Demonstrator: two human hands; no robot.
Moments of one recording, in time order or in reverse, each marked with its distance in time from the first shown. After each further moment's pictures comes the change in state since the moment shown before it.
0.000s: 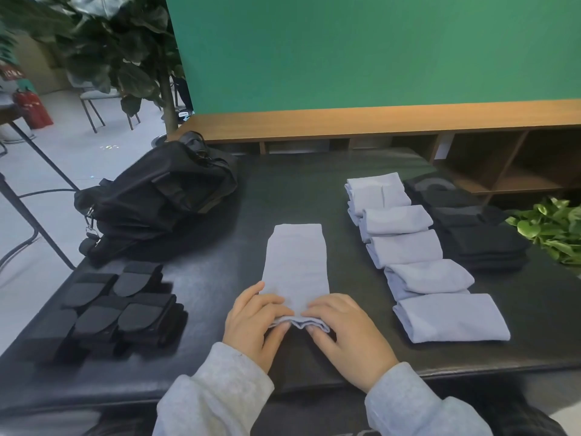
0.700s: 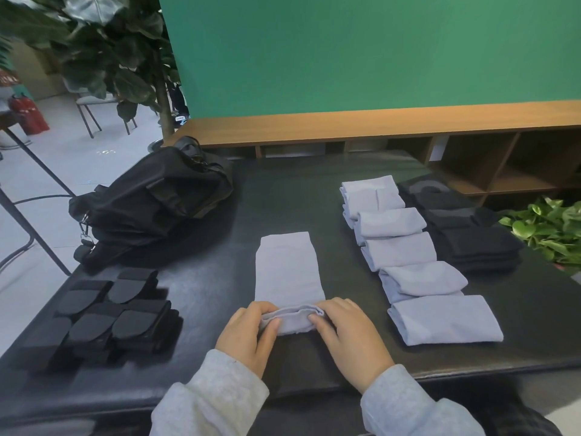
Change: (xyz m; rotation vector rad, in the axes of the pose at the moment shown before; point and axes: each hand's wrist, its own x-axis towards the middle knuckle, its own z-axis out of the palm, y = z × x) left_hand 0.005 0.022 -0.015 -0.030 -0.265 -0.382; right_hand 0.001 -0.006 -0.008 -0.008 0.060 0.150
